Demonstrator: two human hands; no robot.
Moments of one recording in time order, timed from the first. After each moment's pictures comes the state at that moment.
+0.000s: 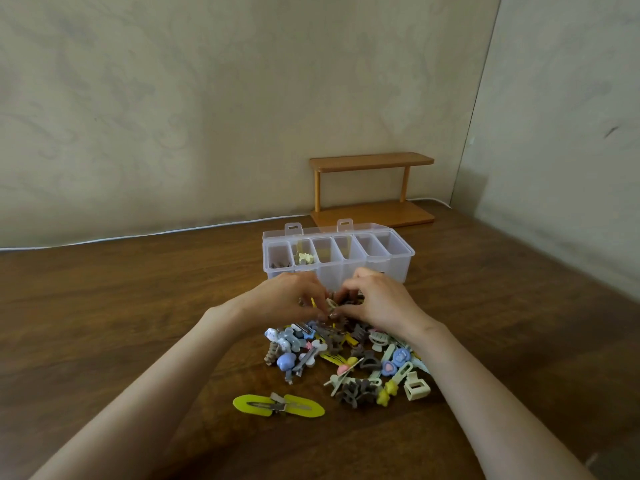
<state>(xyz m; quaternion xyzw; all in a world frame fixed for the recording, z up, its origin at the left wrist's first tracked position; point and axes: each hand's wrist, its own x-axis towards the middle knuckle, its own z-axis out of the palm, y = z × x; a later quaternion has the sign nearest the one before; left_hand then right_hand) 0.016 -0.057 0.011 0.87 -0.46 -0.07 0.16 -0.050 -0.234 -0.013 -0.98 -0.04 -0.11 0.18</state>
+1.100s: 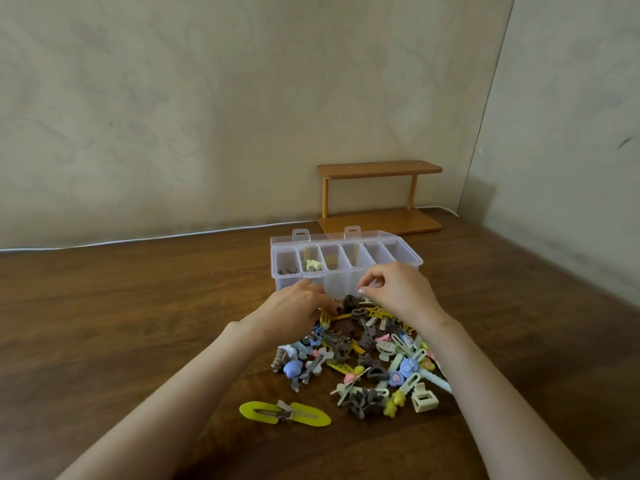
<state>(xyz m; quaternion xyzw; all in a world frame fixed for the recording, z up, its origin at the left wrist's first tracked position) 0.018 -0.061 -0.009 0.89 -0.45 0.02 0.08 -0.044 -0.247 0.004 -0.96 0.04 -0.17 0.22</state>
